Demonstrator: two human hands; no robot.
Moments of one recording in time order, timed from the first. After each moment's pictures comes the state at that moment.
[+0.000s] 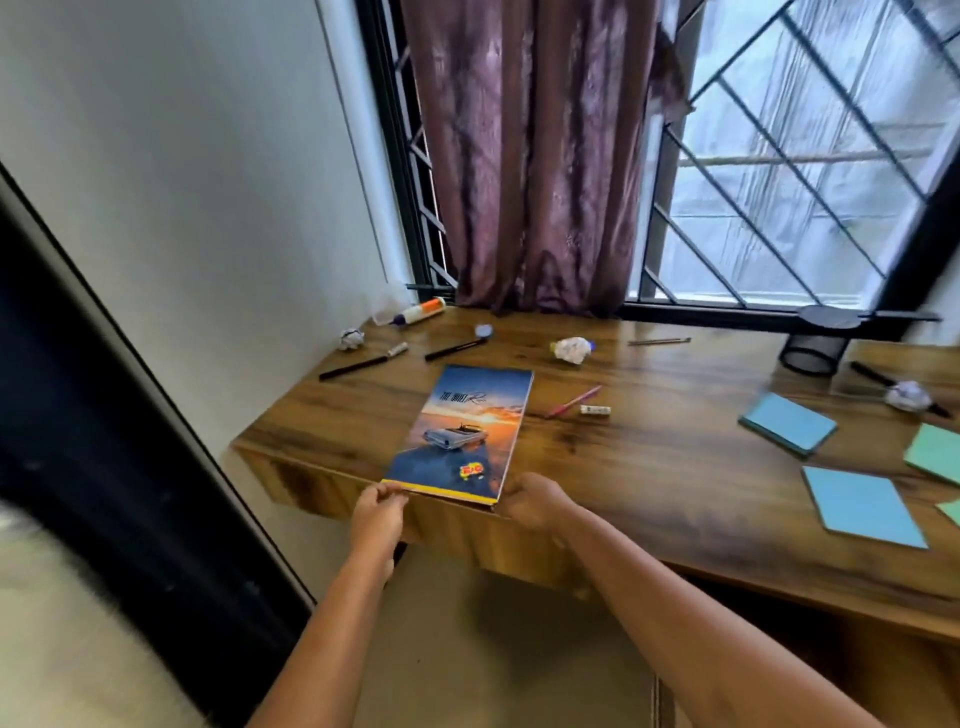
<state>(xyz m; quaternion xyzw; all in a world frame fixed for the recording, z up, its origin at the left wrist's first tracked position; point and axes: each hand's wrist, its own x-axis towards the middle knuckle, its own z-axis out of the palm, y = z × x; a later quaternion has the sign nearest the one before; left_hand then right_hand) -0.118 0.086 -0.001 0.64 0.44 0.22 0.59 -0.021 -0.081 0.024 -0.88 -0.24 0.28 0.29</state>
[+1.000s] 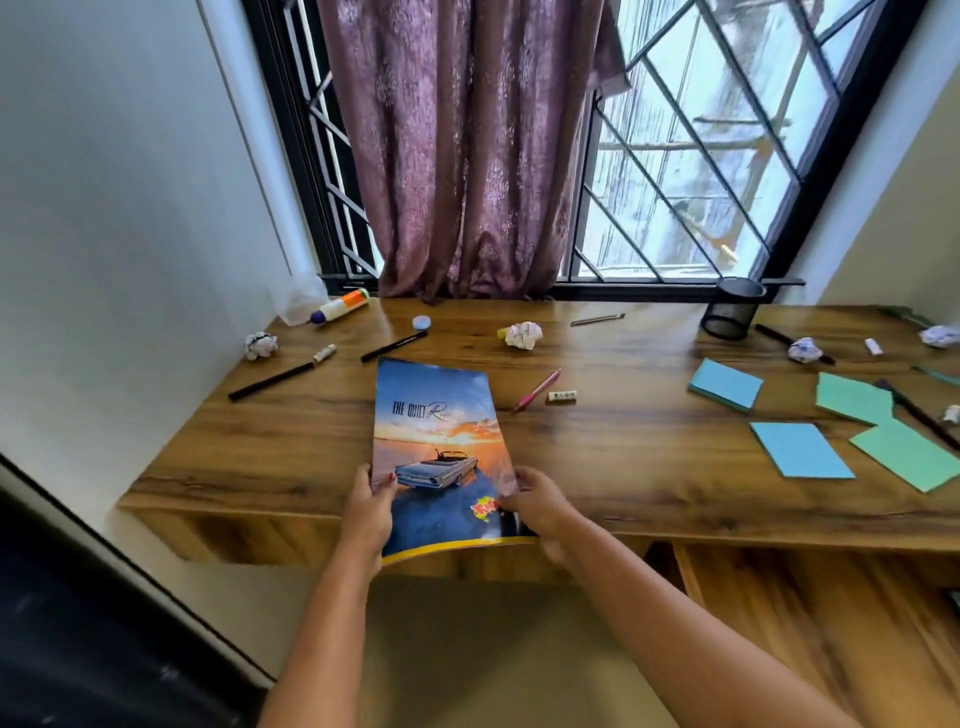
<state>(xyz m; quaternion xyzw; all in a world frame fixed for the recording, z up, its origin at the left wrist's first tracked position) -0.060 0.150 -0.023 0.68 0.28 0.09 0.67 -0.010 -0.038 -0.022 -0.76 0.08 0.24 0.59</state>
